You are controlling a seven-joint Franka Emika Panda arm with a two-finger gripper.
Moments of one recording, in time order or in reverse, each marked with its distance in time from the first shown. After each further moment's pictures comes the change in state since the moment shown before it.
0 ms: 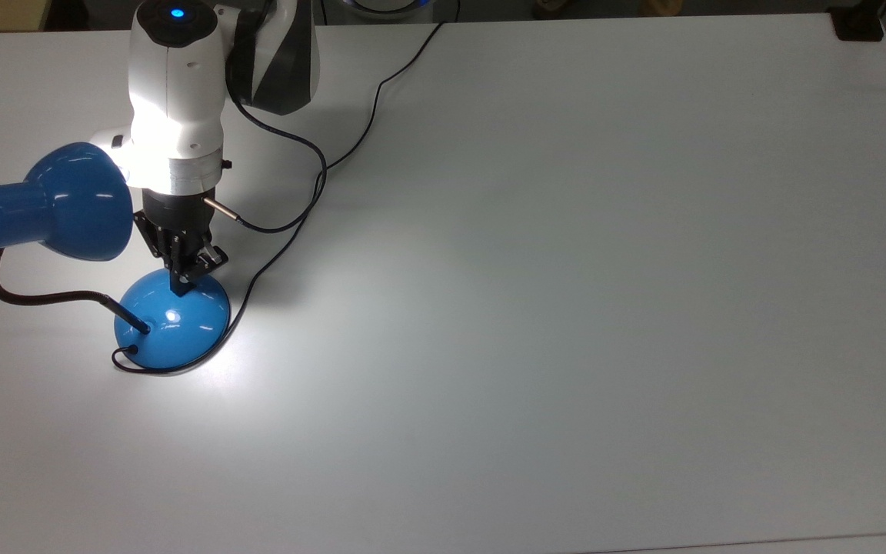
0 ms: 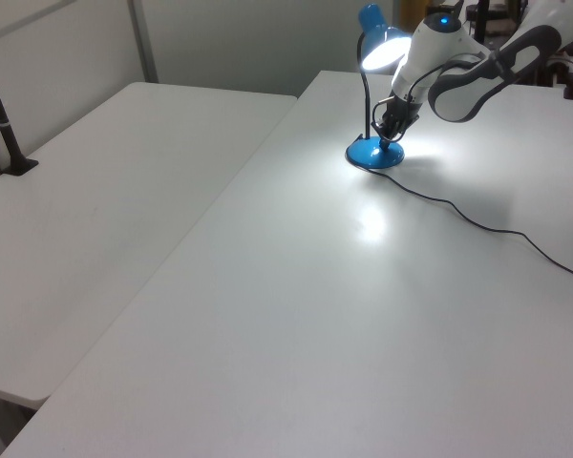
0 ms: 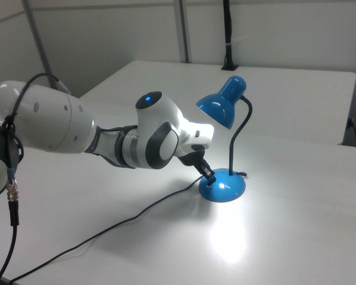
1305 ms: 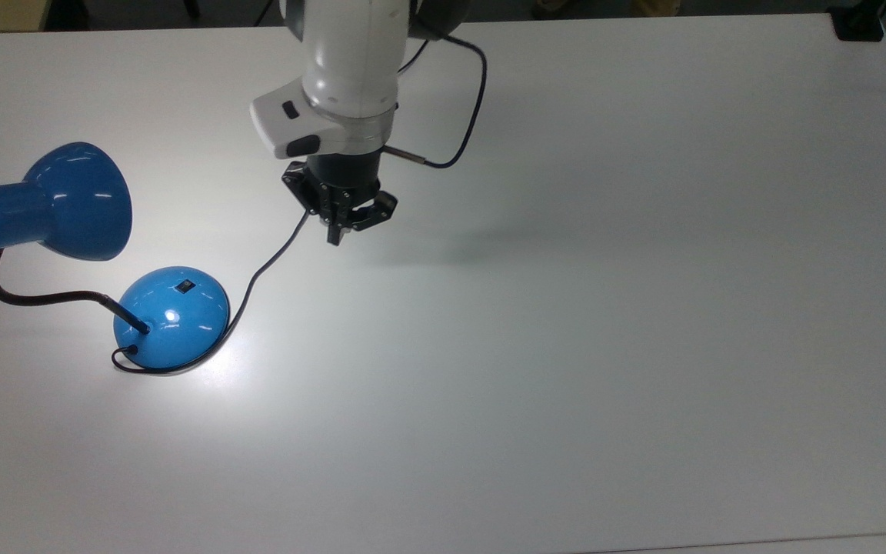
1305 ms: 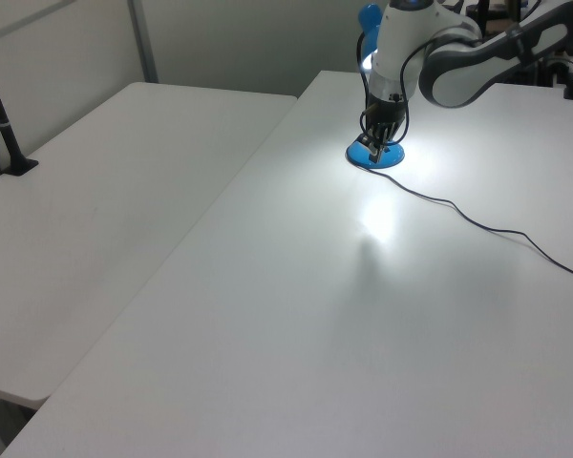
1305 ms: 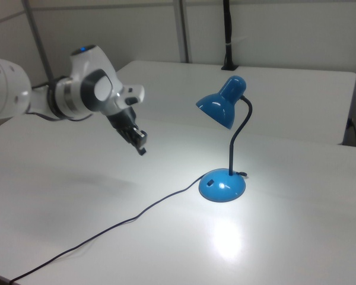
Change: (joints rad) arm 0.132 -0.176 0.213 0.030 0.012 -0.471 -0.080
